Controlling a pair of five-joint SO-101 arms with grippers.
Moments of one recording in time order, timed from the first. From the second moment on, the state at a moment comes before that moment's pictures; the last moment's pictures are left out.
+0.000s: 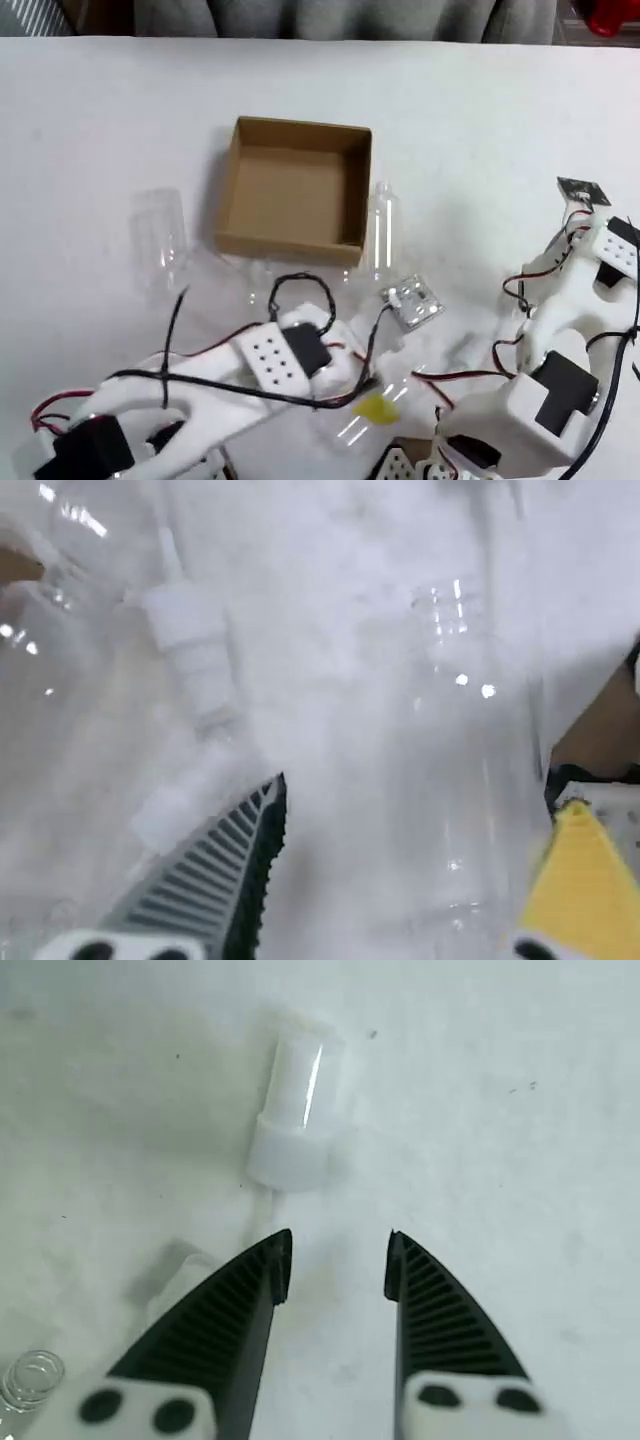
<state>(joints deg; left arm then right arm) 53.8 -22.1 51.4 50.8 4.0 34.0 1.5 20.3 74.2 30.2</state>
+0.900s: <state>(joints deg) 54.7 1.9 38.0 45.8 5.9 34.0 1.5 20.3 74.0 30.7</state>
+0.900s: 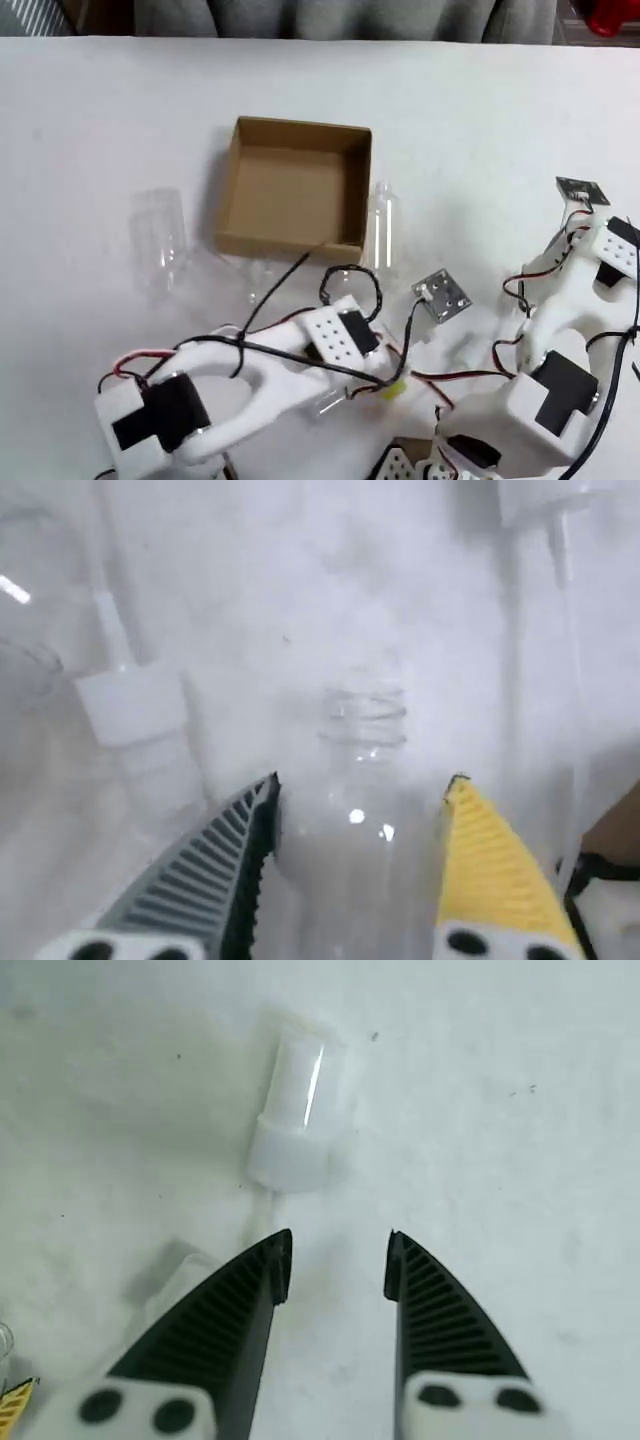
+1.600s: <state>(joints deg) 49.5 2.5 36.7 45.8 8.0 34.0 1.5 20.3 74.0 30.7</state>
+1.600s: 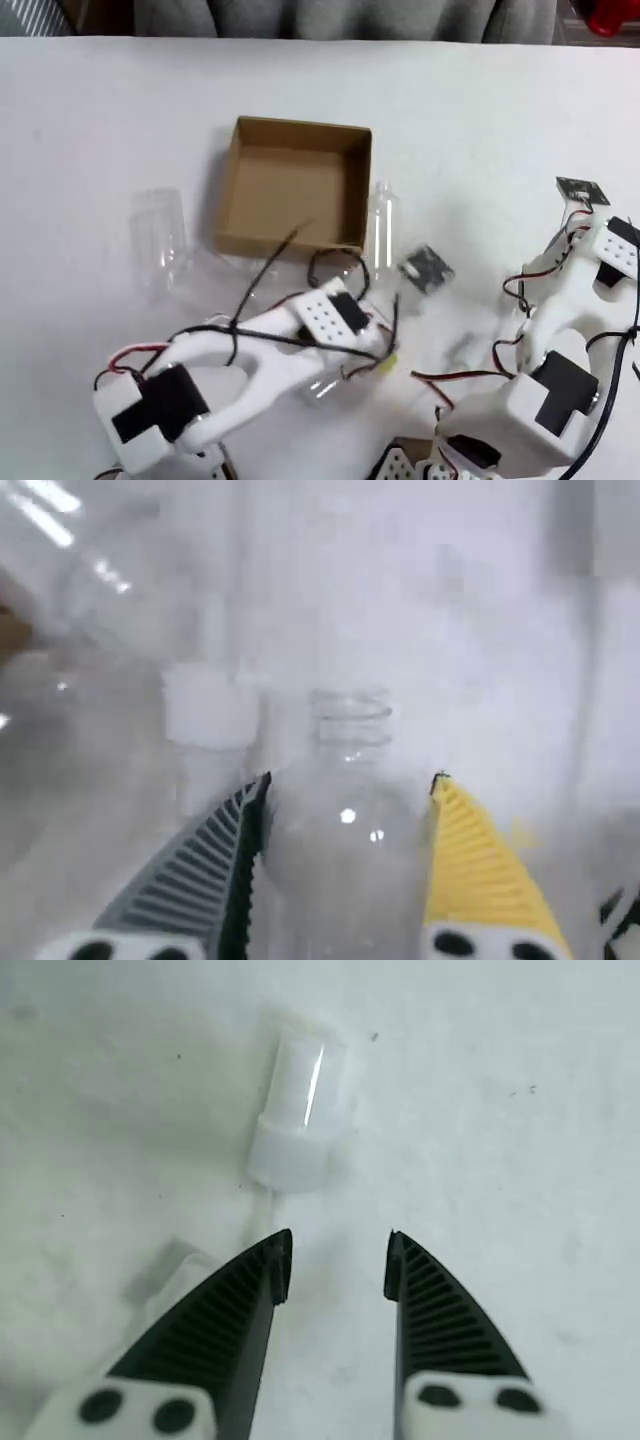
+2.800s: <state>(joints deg) 44.5 2.5 35.1 62.6 -8.4 34.0 1.5 20.3 74.0 30.7</state>
